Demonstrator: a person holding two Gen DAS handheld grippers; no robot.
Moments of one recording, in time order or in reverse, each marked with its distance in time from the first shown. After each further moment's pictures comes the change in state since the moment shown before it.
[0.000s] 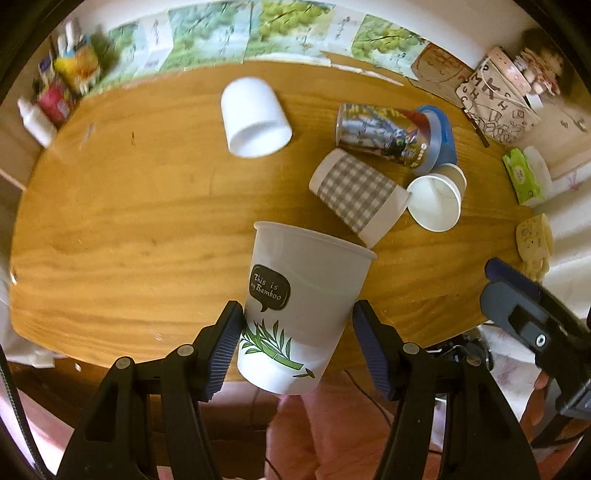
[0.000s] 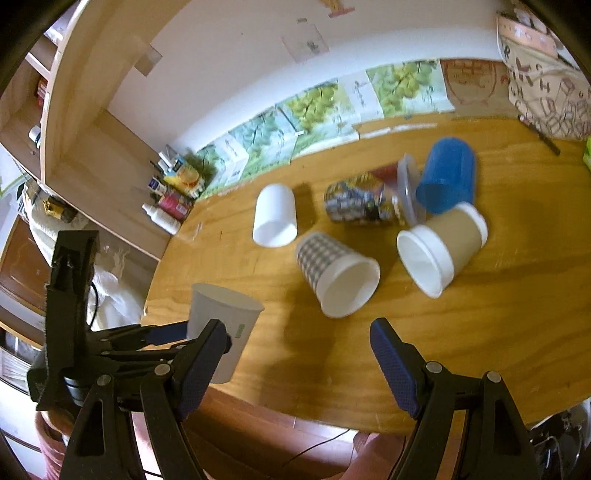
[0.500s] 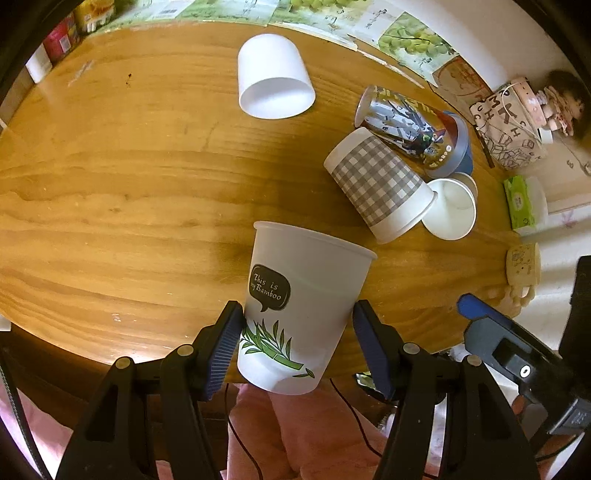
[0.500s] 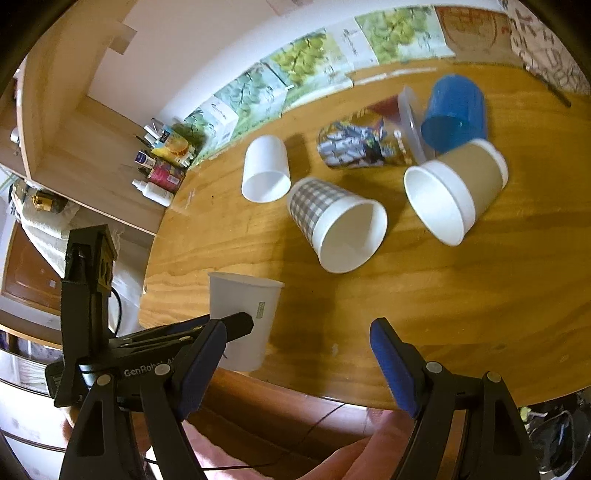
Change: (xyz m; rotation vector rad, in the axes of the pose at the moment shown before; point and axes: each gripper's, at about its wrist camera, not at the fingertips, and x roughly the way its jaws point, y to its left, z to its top) left arm 0.036 0.023 -0.004 -0.140 0.045 -0.142; right arm 0.035 -0.011 -0.013 0.076 0.150 0.035
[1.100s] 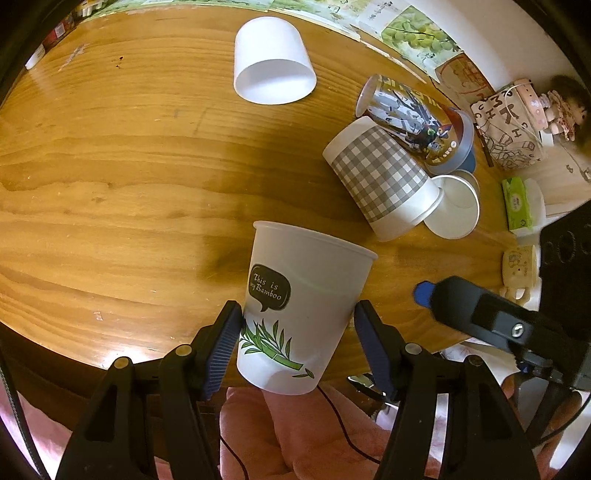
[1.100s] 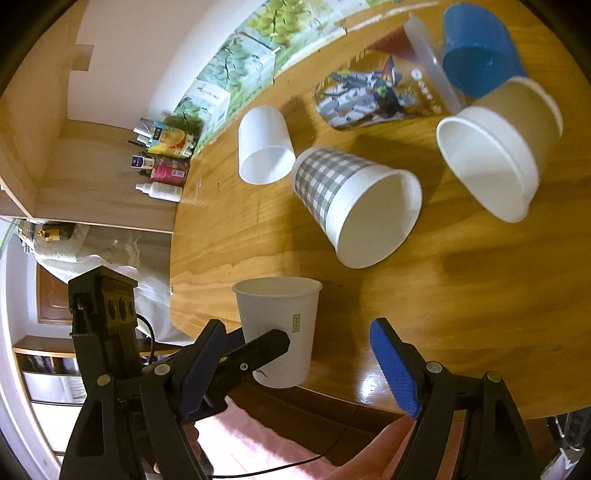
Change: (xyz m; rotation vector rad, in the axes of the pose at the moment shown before) left arm 0.012 0.004 0.002 -0.027 0.025 -0.029; right arm 0.042 -0.012 0.024 0.147 0.159 0.150
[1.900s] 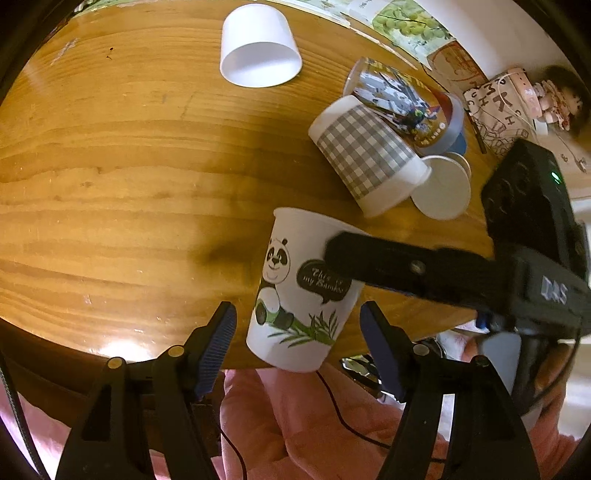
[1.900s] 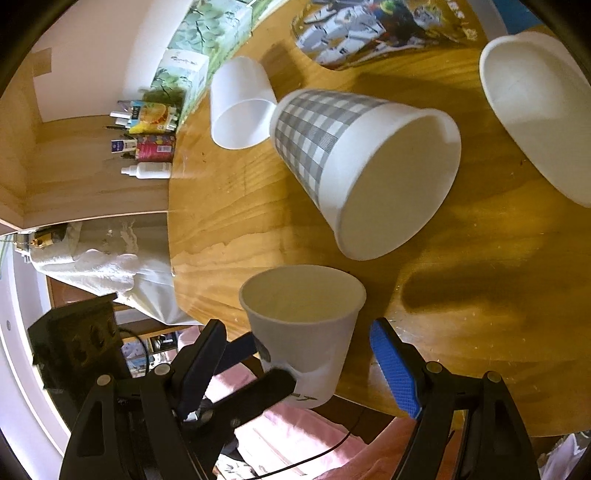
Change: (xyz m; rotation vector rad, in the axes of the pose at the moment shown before) left arm -0.001 -0.004 -0.009 0.015 0.041 -0.015; right arm 0.046 -0.006 0.015 0.079 0.180 0.034
